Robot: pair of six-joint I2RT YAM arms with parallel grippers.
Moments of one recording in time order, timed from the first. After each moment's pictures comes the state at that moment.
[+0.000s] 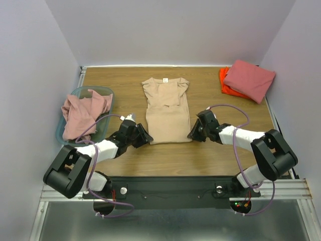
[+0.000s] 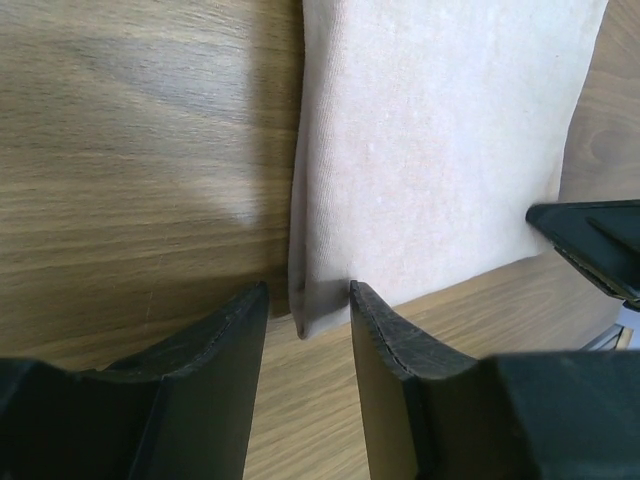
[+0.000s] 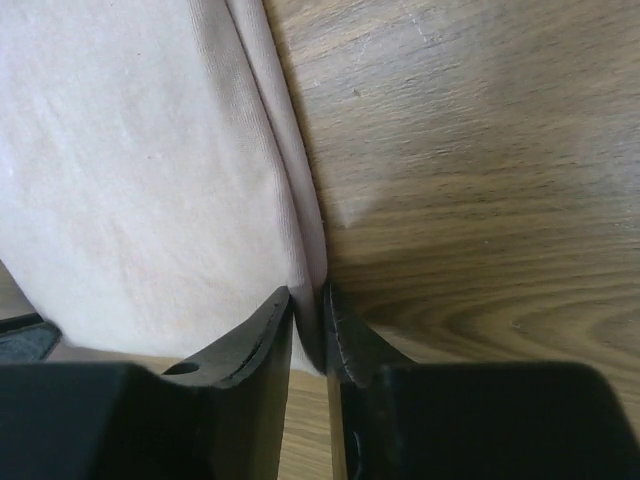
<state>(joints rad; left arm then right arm) -0.52 1.30 0.39 0.19 0.13 -0.91 0.53 1.49 0.66 -0.09 -0.04 0.92</state>
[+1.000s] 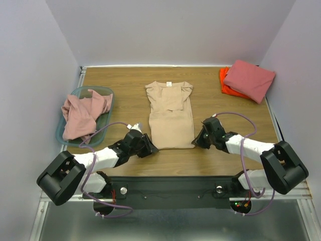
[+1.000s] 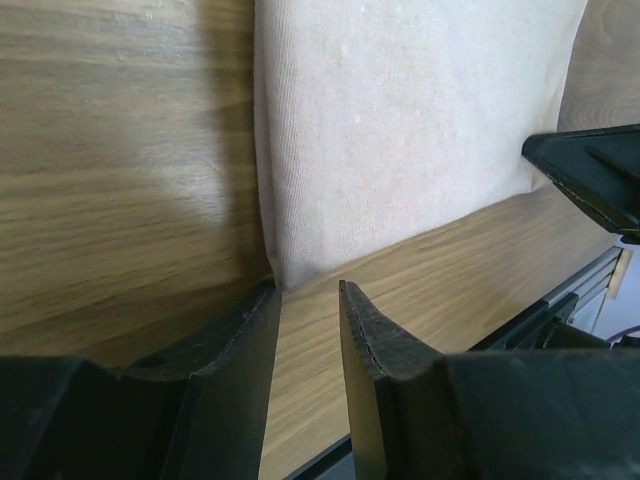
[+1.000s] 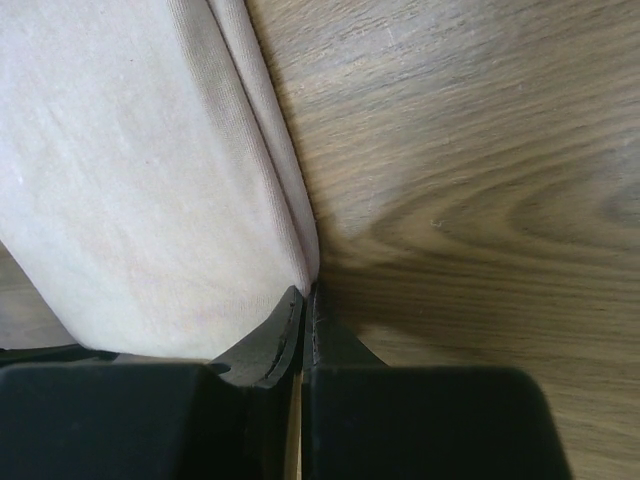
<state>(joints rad) -0.71 1.21 0.31 0.18 0.11 -1.01 0.53 1.33 0.51 -0.08 -0.01 0.99</state>
